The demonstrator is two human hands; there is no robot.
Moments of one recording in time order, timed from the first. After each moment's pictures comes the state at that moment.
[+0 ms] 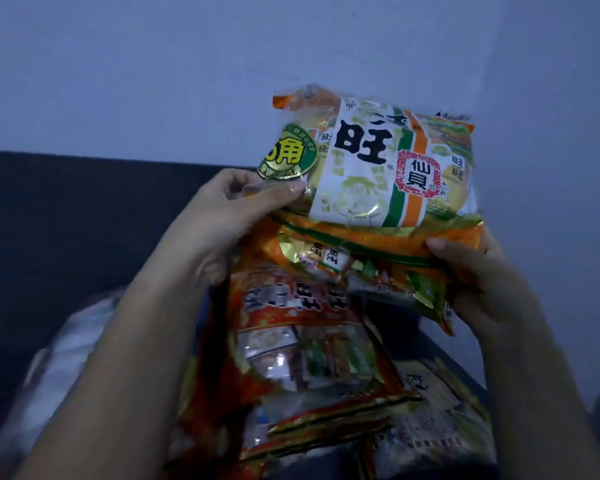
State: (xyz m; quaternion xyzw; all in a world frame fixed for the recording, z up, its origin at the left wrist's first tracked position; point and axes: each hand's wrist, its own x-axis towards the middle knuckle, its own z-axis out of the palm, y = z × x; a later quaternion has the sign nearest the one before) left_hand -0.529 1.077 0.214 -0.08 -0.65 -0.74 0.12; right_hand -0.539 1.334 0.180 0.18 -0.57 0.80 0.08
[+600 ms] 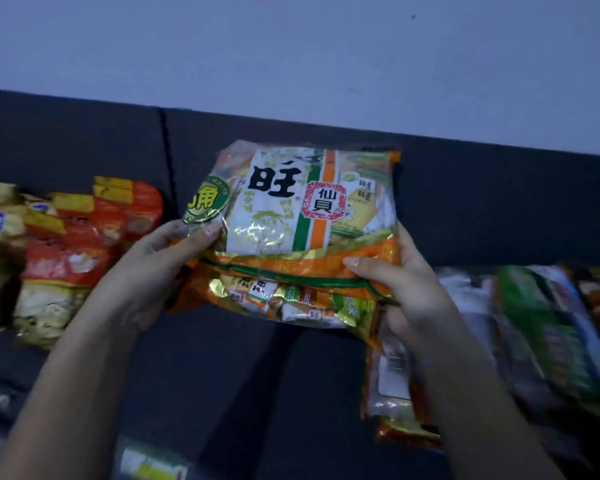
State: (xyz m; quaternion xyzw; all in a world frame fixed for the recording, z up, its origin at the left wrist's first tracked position) left_hand -0.325 0.677 0.111 0.15 -0.61 -0.71 0.31; right_hand -0.461 0.890 0.112 0.26 -0.52 0.78 -0.22
